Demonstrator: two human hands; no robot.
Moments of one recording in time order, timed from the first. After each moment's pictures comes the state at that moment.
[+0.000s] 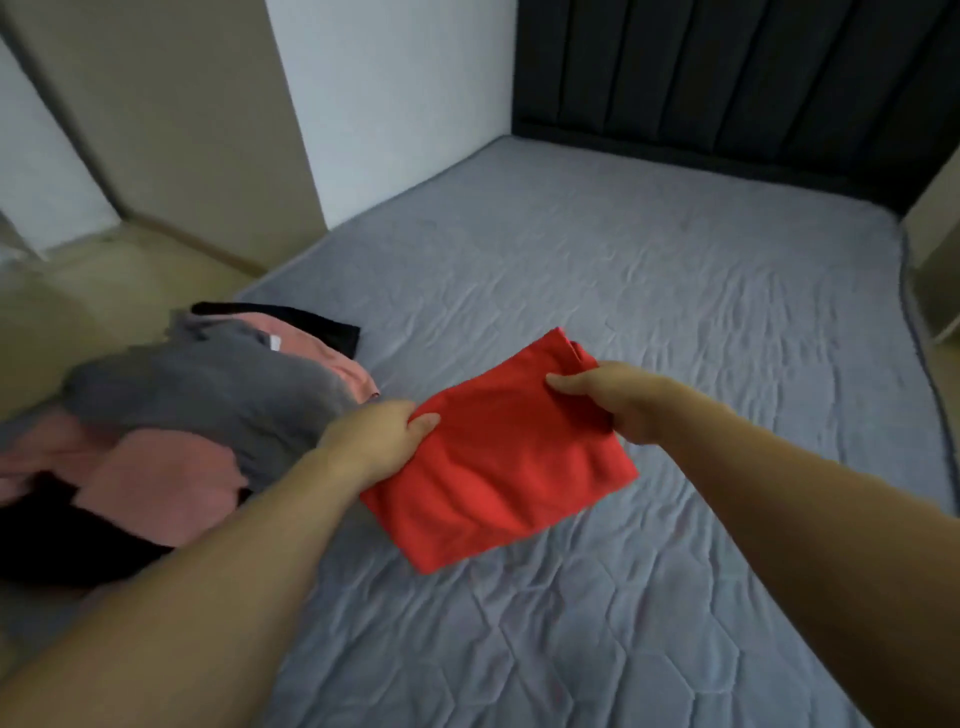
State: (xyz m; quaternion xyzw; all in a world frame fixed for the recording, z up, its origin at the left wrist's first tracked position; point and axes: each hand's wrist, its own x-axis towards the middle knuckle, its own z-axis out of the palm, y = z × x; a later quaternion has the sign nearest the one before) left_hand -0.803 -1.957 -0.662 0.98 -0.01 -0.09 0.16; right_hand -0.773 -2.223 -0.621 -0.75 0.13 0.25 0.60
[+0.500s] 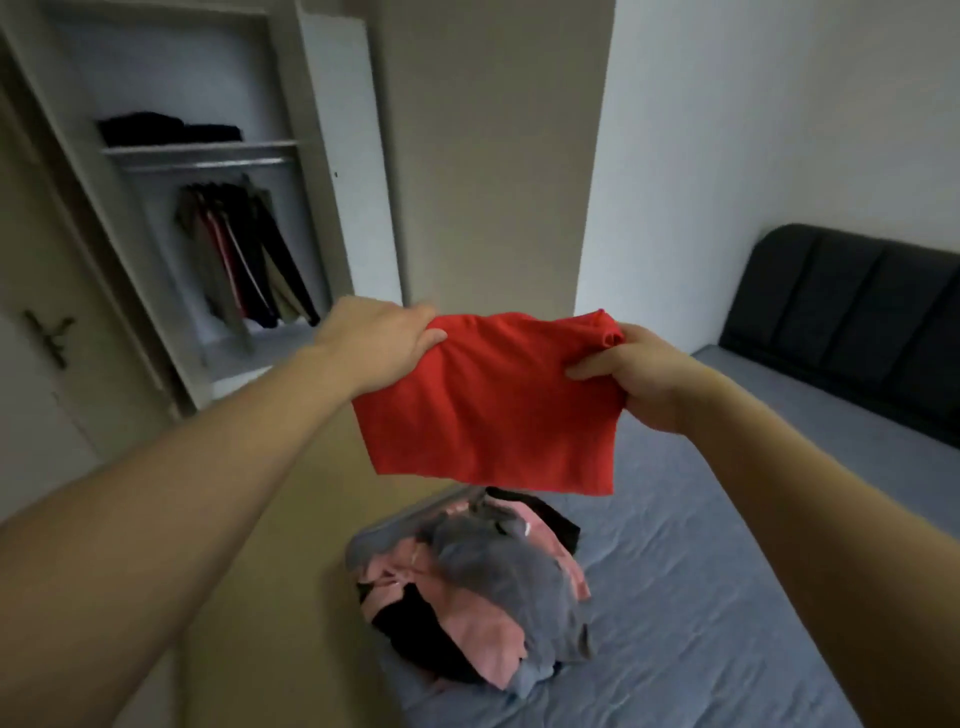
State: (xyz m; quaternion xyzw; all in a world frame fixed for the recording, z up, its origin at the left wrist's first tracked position) left_hand -0.928 -1.643 0.002 0.96 0.02 0.21 -0.17; right_hand -0.840 -1.906 -0.004 -0.71 -0.19 0.24 0.64
